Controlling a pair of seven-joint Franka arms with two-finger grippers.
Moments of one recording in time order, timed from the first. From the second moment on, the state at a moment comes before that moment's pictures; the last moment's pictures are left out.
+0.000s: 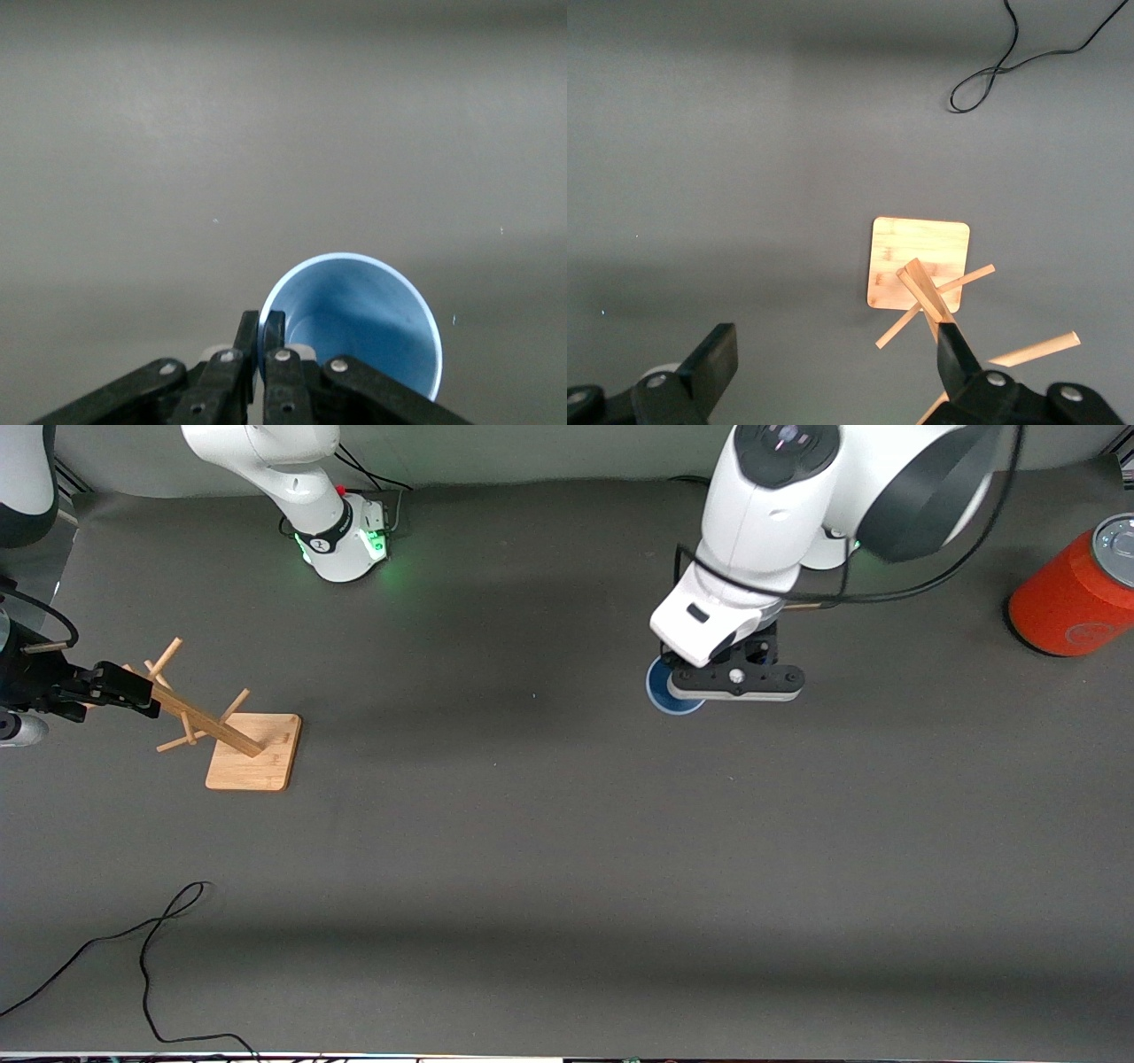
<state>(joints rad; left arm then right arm) -0.39 0.20 -0.25 -1.54 0.09 1.77 -0.67 0.00 0.05 -0.04 -1.58 -0.01 1.61 -0.05</state>
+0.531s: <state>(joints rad) -0.39 0.25 -0.25 -1.96 0.13 2.34 -1.02 0.00 0.05 -0.04 -1.58 -0.01 1.61 -0.05</state>
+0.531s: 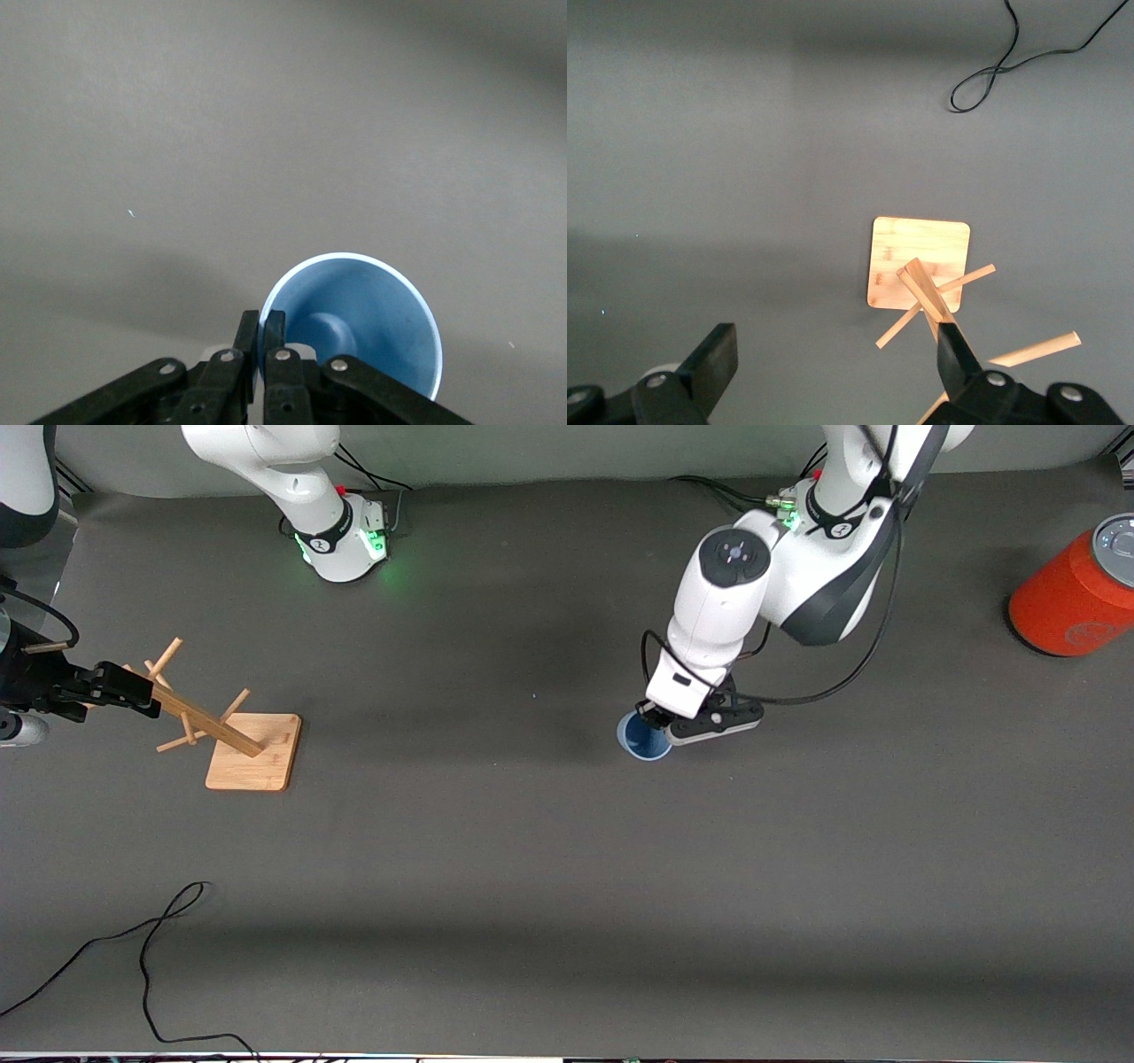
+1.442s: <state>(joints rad) -0.43 0.45 -0.26 -1.94 0.57 2.48 -1.57 0.00 0.05 -0.04 -1.58 -0.01 1.59 -0.05</state>
